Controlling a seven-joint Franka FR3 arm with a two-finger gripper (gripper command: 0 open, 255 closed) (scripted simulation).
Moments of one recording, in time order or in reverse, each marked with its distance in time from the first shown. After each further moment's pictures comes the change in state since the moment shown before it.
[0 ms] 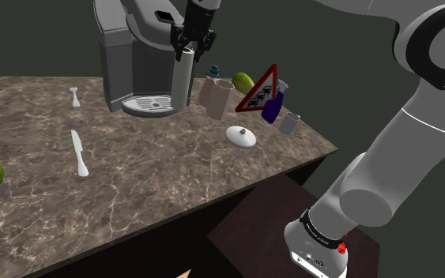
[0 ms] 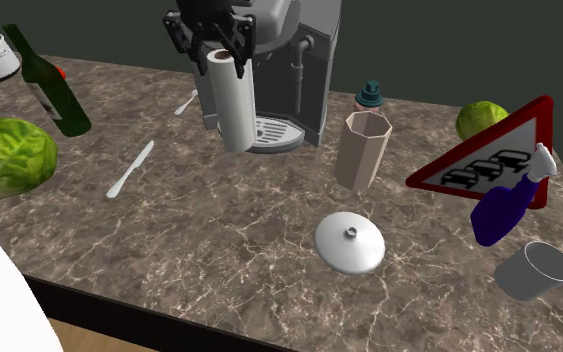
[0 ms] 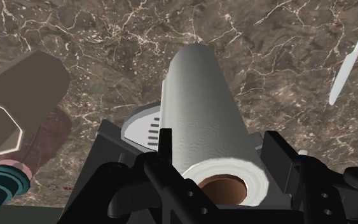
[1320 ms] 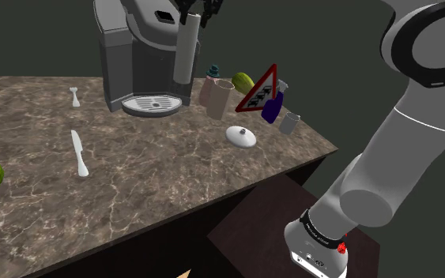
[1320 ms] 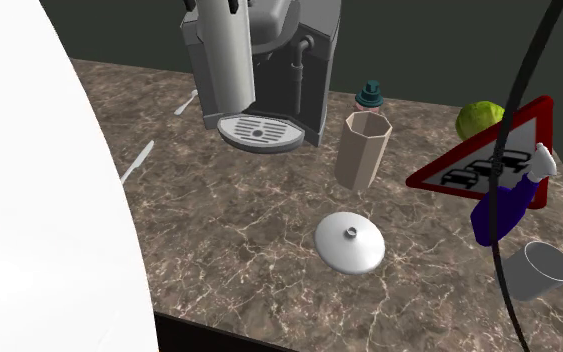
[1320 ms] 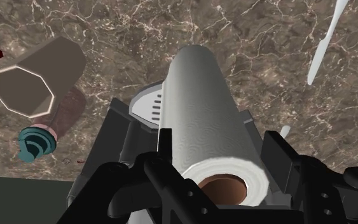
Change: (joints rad) arm 0.009 0.063 0.005 0.350 -0.008 -0.288 -0.015
